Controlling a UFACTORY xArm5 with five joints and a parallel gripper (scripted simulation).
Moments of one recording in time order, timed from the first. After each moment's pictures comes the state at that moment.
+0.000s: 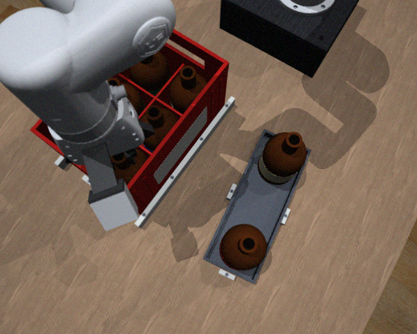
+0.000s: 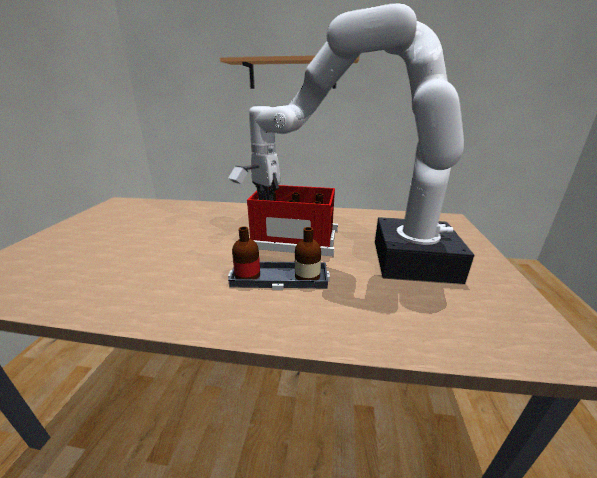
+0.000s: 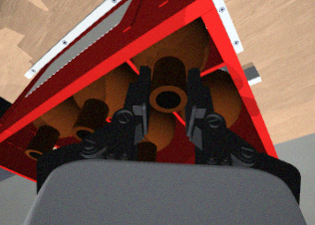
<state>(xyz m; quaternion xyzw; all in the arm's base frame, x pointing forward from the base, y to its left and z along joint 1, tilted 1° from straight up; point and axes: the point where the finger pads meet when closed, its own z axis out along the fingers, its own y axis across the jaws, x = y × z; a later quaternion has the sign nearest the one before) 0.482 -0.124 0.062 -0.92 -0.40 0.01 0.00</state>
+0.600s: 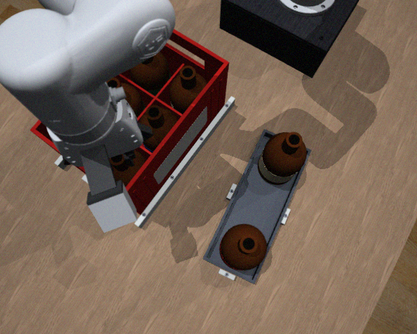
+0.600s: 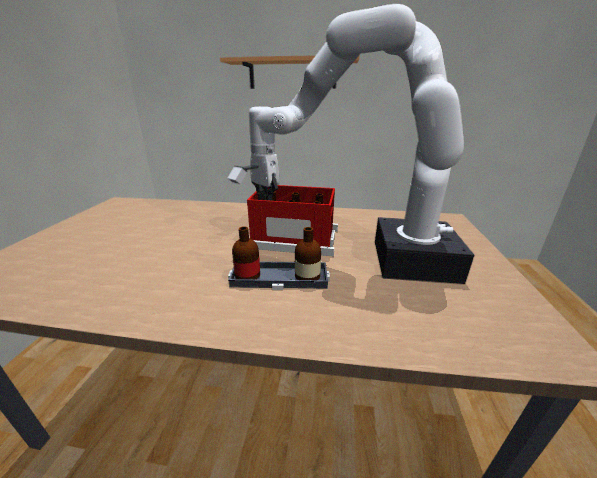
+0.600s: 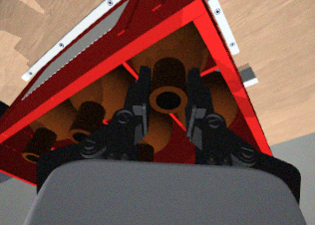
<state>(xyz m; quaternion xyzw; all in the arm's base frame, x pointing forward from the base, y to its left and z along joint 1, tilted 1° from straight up) 0.486 -0.125 0.061 -0.92 -0.40 0.00 0.00</state>
